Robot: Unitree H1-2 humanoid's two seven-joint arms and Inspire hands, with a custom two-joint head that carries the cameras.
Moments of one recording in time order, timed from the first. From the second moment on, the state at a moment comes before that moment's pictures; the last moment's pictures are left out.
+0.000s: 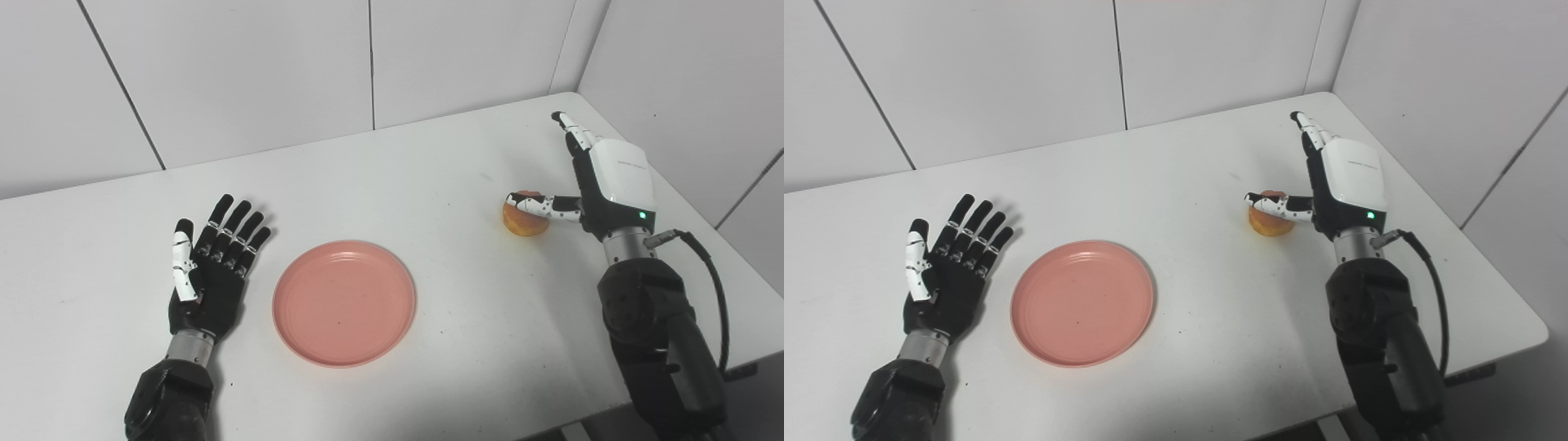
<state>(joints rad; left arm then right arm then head) -0.38 -0.03 0.15 0.30 -0.55 0.19 -0.33 -0.19 -0.34 -0.15 -0.28 -0.92 0.30 0.06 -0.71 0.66</state>
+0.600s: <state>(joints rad) -0.37 -0.02 0.14 0.28 -0.55 0.19 -0.32 -0.19 -0.35 -0.13 -0.22 -0.88 0.31 0.08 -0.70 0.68</state>
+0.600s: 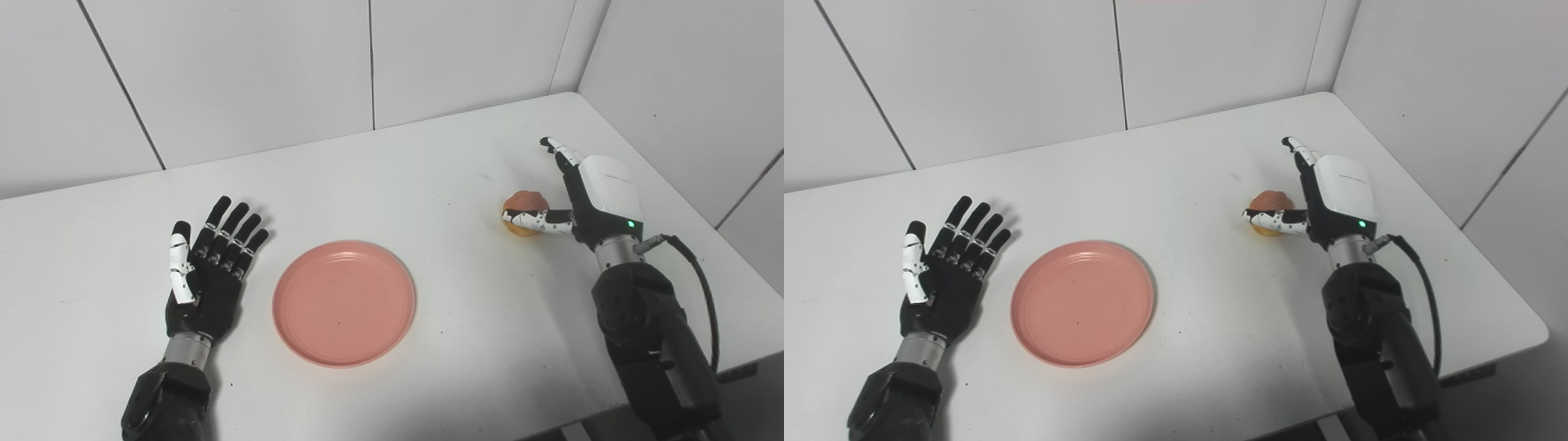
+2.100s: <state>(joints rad) -0.35 -0.02 0.14 0.24 -0.55 0.21 -0.32 -0.24 -0.38 -0.04 -0.04 -0.83 0.39 0.07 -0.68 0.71</state>
